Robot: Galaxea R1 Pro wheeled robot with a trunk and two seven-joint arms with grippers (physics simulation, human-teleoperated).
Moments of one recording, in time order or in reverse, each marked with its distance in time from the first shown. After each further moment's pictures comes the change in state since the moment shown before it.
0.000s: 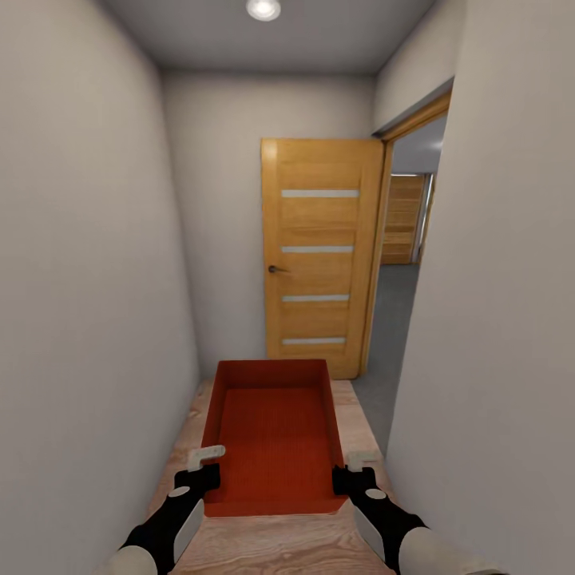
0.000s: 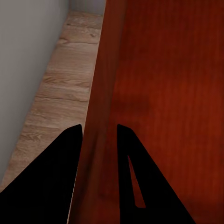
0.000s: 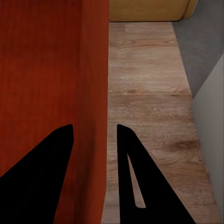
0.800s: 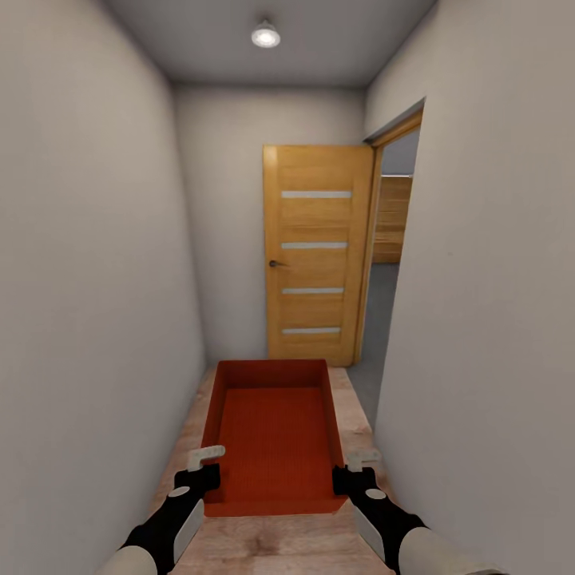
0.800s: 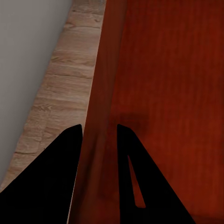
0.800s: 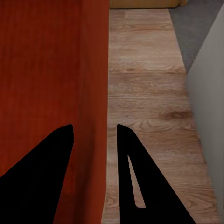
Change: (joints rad) left arm 0.000 0.000 0.000 0.000 0.000 0.000 0.000; right arm 0.001 0.000 0.000 0.000 0.000 0.000 0.000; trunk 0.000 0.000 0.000
